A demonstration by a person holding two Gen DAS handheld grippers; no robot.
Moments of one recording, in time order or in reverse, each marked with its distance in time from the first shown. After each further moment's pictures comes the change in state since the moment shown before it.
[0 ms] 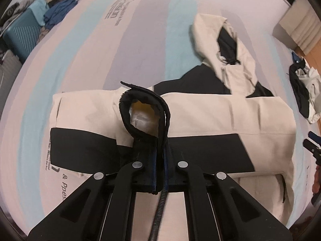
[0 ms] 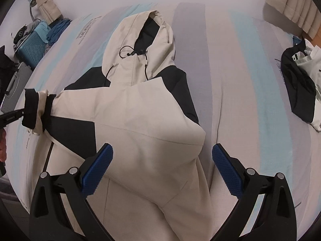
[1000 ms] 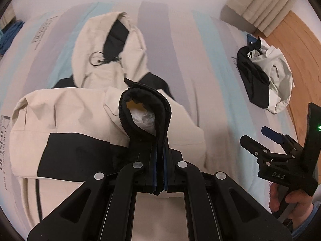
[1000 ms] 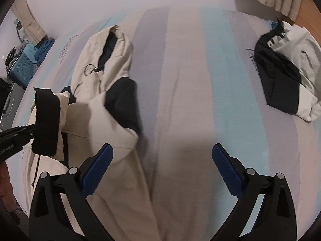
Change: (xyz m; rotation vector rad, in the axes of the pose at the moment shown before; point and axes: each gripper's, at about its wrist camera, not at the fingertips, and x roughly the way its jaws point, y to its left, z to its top) left arm 0.003 -0.296 0.005 0.100 0.015 -0.200; right arm -0.024 -0.139 -0.004 0.117 -0.037 -0.017
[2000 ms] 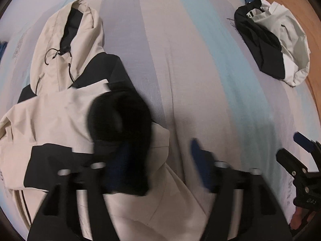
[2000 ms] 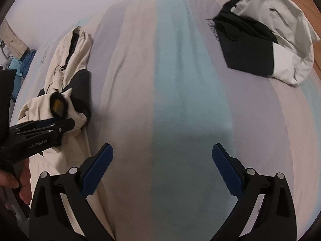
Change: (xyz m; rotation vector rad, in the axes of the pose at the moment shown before) left arm 0.113 -0.104 -0.007 0.126 0.110 0.141; right arm 0.009 -0.114 -0.051 0.130 0.060 -0.033
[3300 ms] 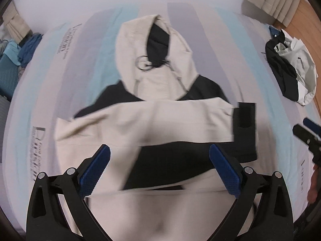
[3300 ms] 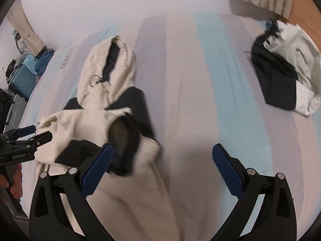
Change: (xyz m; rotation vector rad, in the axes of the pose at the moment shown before) left arm -0.110 0.212 -0.022 -0.066 -0.100 0.087; right arm -0.045 0.180 0.044 -0.102 -0.116 0.041
